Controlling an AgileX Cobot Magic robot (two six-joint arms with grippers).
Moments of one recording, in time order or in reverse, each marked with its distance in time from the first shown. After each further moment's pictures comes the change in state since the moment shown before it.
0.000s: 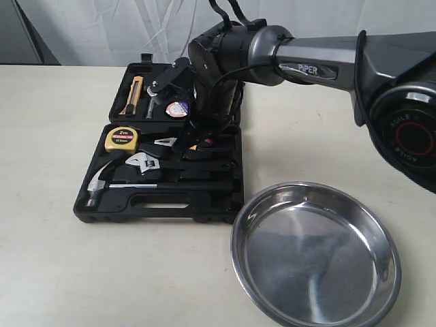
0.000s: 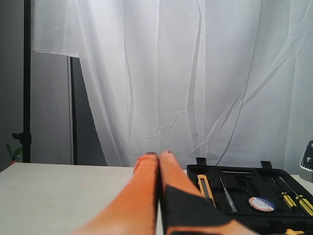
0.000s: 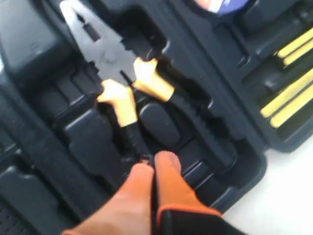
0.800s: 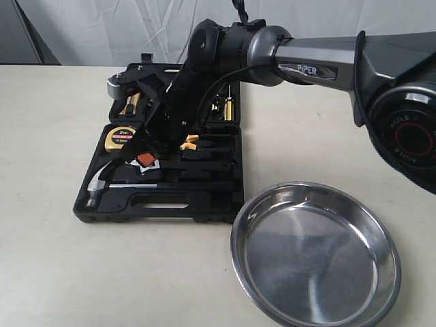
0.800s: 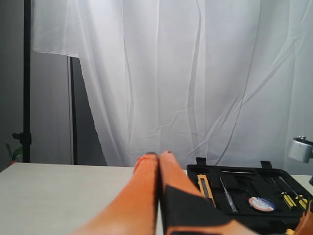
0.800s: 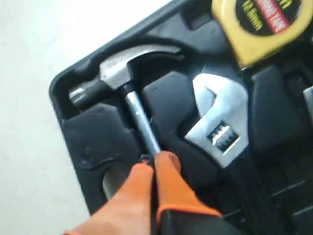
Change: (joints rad) left arm 0.000 0.000 0.000 0.000 0.000 0.000; right arm 0.002 0.000 0.000 0.738 0.014 -0.455
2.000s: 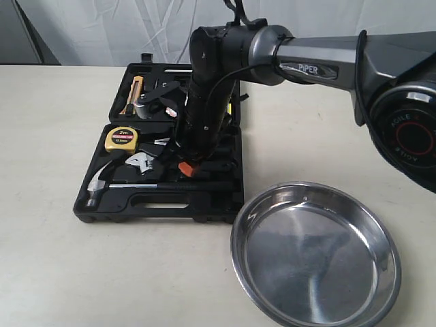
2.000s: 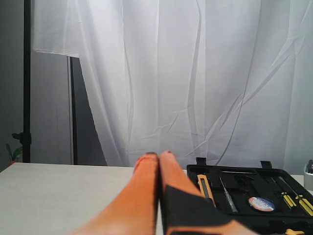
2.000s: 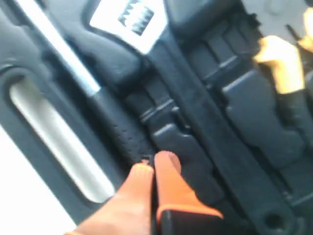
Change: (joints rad) left arm 0.000 0.000 0.000 0.000 0.000 0.000; right arm 0.000 0.000 0.000 -0.327 0.168 0.254
